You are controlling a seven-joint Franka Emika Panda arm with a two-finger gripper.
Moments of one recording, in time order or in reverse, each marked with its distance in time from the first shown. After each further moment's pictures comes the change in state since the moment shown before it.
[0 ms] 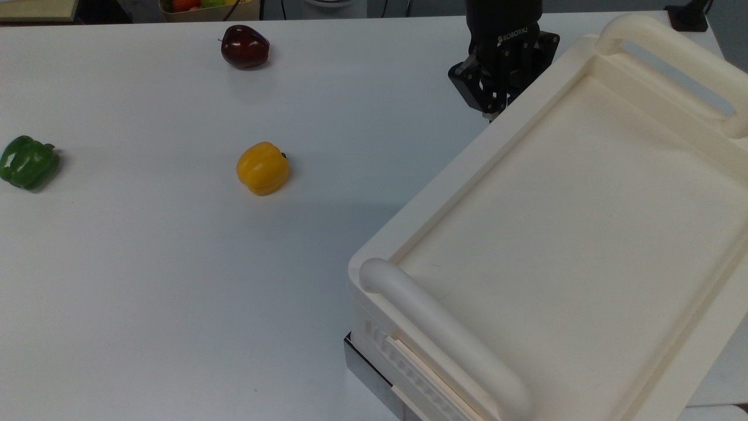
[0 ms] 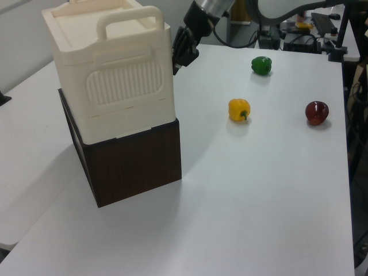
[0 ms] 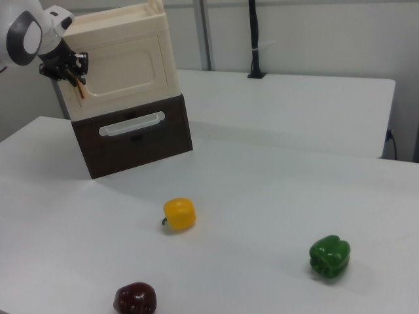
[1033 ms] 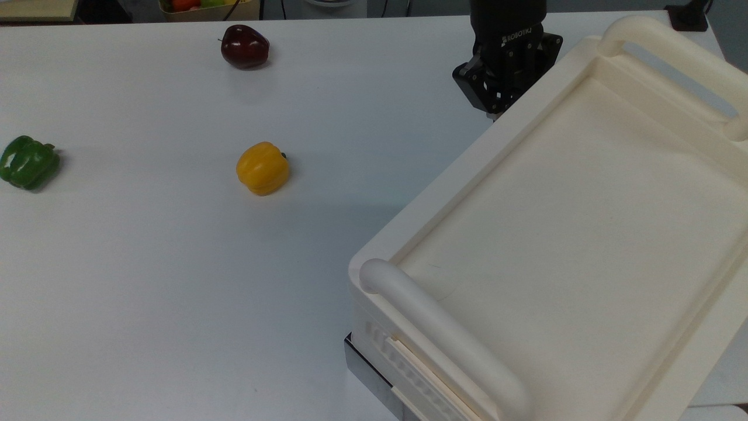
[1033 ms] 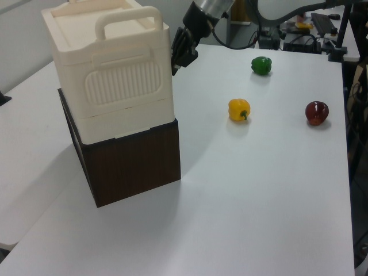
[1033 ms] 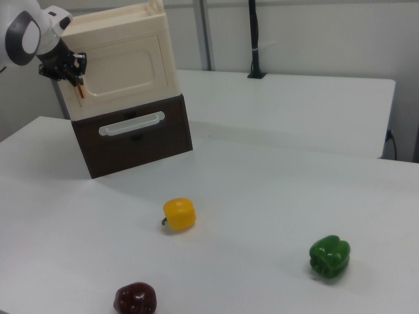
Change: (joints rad) arm 0.008 0.005 0.000 0.006 -0.008 0.000 0.002
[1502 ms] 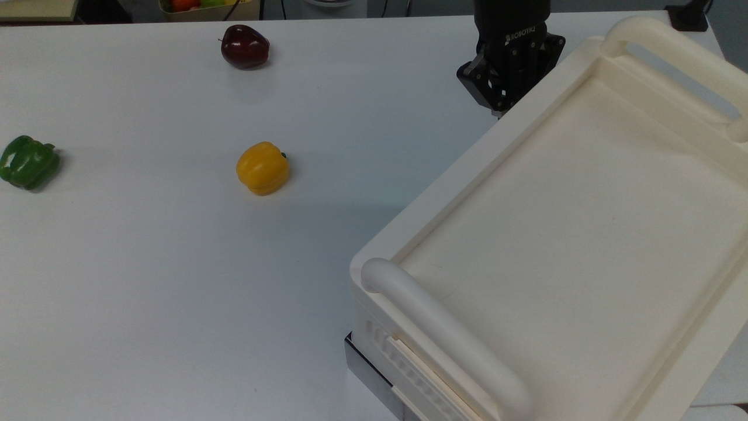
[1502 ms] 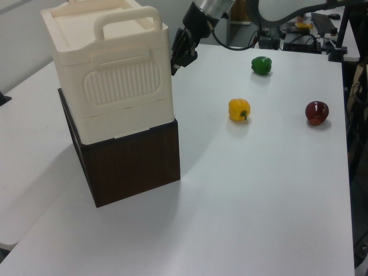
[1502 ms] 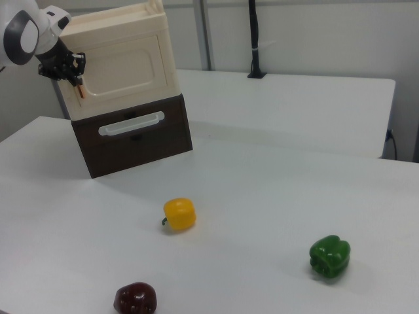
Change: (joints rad) arm 0.006 -0.001 -0.001 0.001 -0.016 -0.004 0.021
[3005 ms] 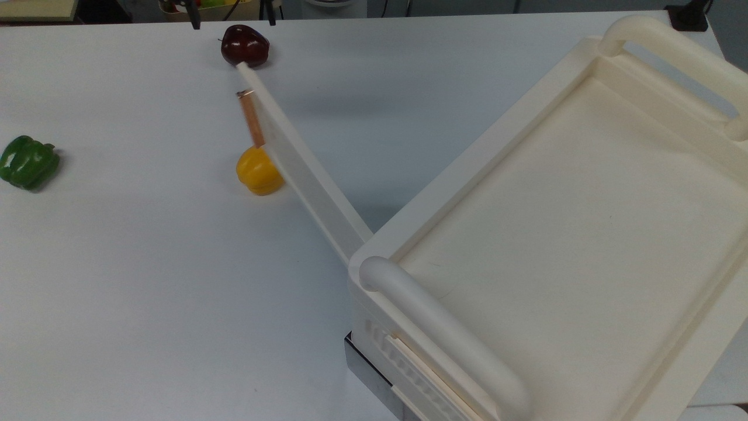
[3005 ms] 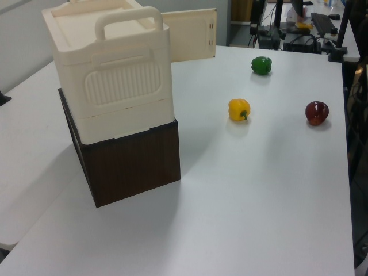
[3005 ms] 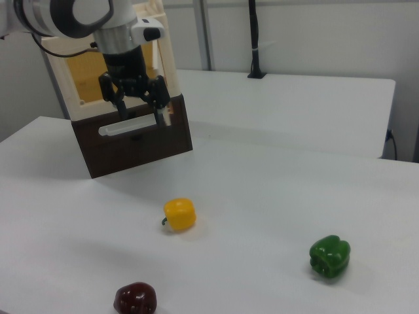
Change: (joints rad) arm -0.433 -0.202 -0.032 -0.062 -0.010 -0.647 0.070
